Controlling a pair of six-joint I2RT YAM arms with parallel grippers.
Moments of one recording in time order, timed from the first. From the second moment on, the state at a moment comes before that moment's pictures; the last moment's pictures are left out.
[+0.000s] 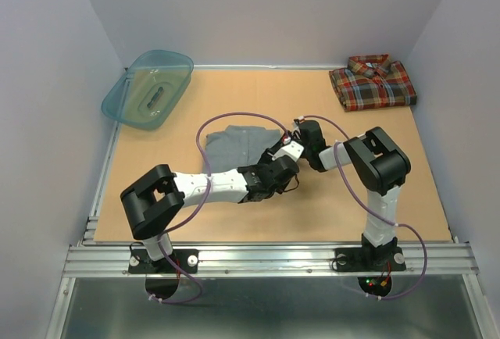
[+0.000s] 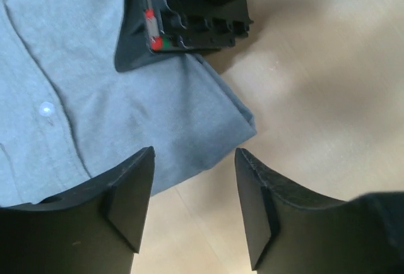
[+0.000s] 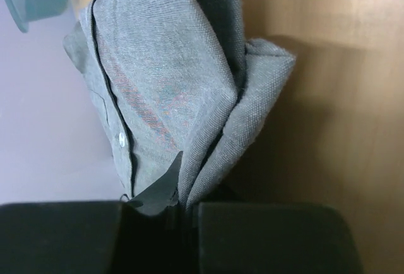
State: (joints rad) left arm -1.13 1.69 1.03 -0.17 -0.53 -0.27; right arm 0.45 2.00 0.87 0.57 -0.53 1.08
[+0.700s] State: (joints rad) left arm -0.59 1.11 0.83 -0.15 -0.49 -0.32; right arm 0.31 1.80 1.18 -0.31 -0.45 0.26
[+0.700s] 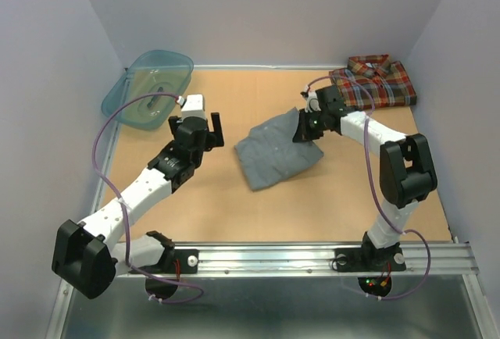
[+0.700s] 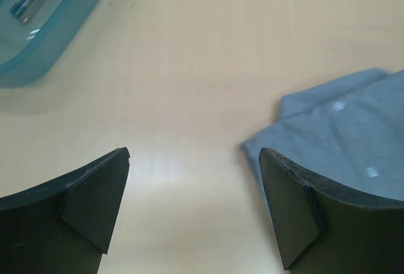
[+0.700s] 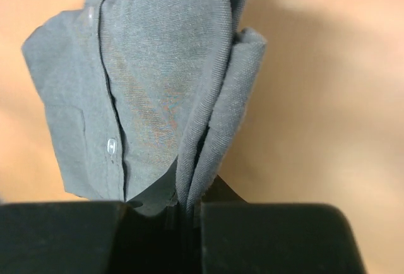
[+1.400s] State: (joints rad) left arm -0.48 1.15 0.76 -0.17 -0.50 -0.41; right arm 0.30 1.79 1.96 -0.89 0.67 -0.40
